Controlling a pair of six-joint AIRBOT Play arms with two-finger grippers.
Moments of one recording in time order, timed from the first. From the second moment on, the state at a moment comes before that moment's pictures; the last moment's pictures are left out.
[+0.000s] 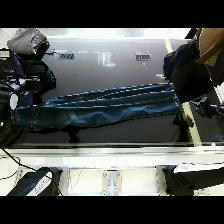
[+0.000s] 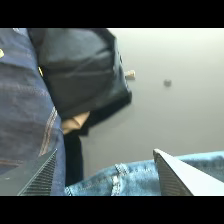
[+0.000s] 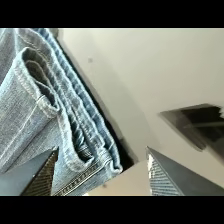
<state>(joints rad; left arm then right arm) 0.03 -0.94 0.96 1.94 -0.63 -1.75 -0.87 -1.62 1.11 -0.68 1.08 0.93</state>
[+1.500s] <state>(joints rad) 0.02 -0.94 0.96 1.91 -0.75 -1.78 -0.70 -1.92 1.56 -0.94 1.35 1.10</state>
